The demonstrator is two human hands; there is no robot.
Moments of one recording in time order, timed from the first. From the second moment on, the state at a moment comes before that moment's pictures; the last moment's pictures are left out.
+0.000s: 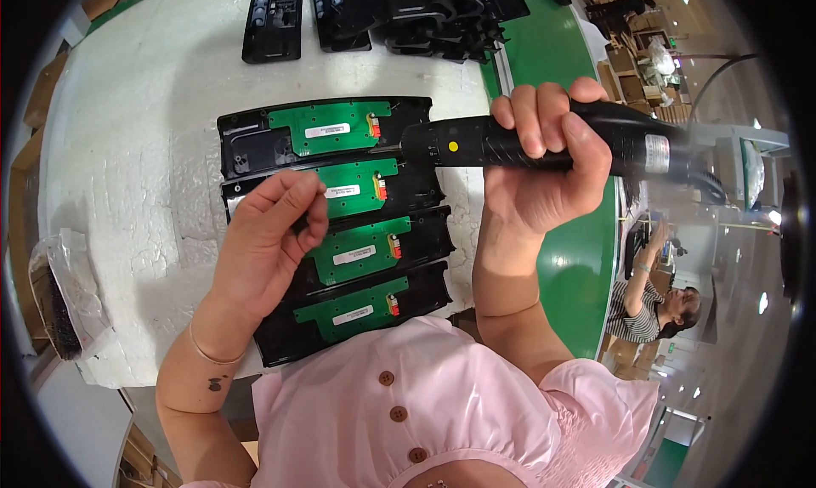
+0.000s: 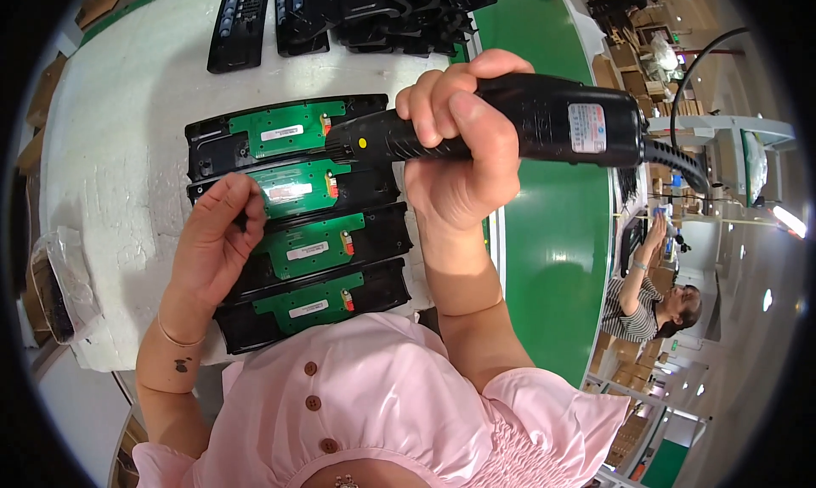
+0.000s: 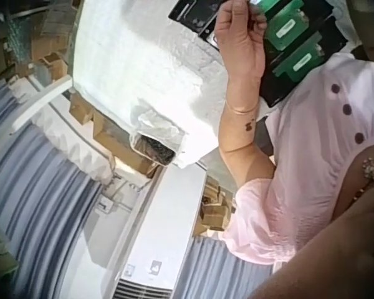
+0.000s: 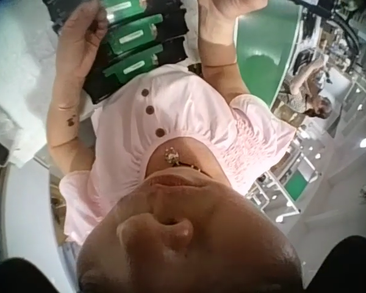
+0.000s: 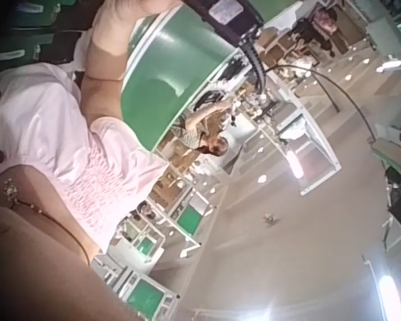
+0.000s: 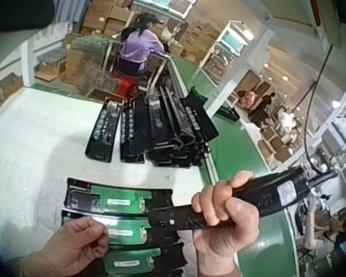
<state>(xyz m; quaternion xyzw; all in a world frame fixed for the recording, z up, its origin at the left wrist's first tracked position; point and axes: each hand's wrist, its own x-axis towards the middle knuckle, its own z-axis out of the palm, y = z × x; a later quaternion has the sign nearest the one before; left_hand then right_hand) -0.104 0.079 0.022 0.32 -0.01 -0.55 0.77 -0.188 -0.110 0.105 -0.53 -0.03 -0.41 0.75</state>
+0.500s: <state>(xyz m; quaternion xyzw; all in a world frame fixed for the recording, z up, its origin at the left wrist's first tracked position) -0.096 0.080 0.018 0.31 0.04 -0.54 0.79 -0.181 -0.113 0.088 -0.50 0.06 -0.39 0.77</state>
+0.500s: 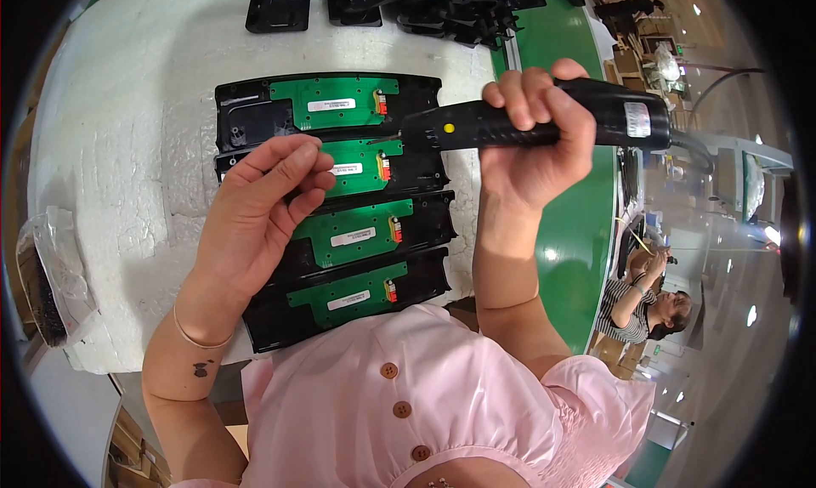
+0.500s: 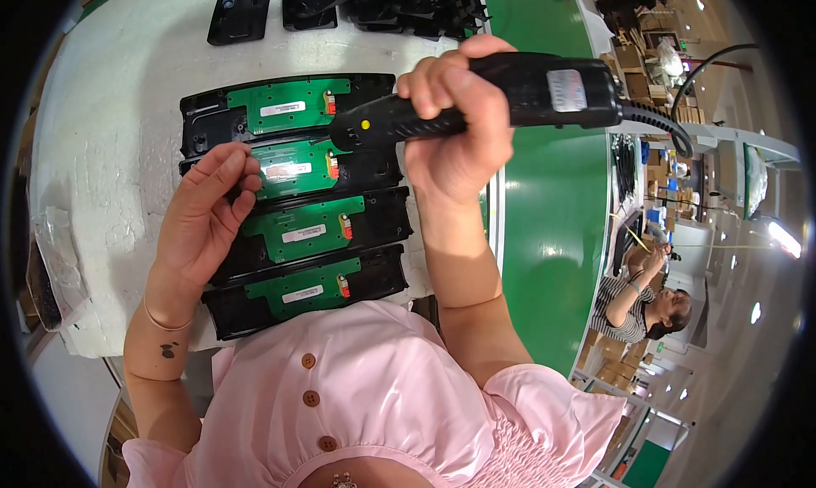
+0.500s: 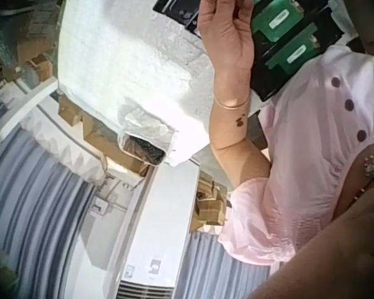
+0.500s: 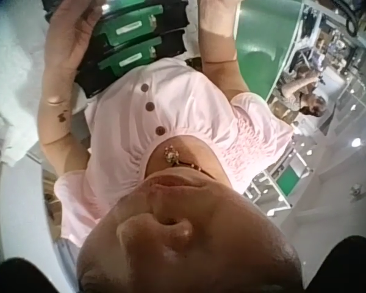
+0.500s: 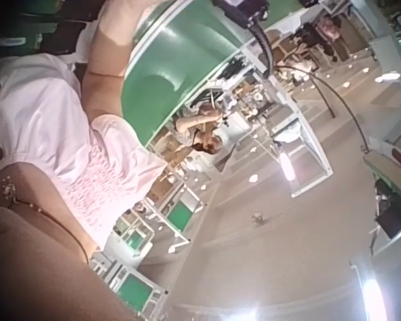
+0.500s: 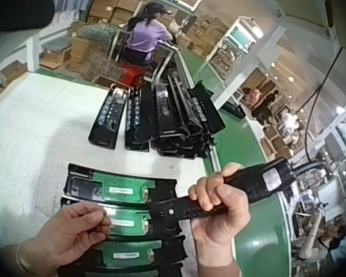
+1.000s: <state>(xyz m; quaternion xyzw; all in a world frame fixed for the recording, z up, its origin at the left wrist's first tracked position) -0.099 0.076 0.008 0.32 0.05 -0.53 0.79 -0.166 -0.101 0.075 -0.60 0.02 -0.35 0.72</state>
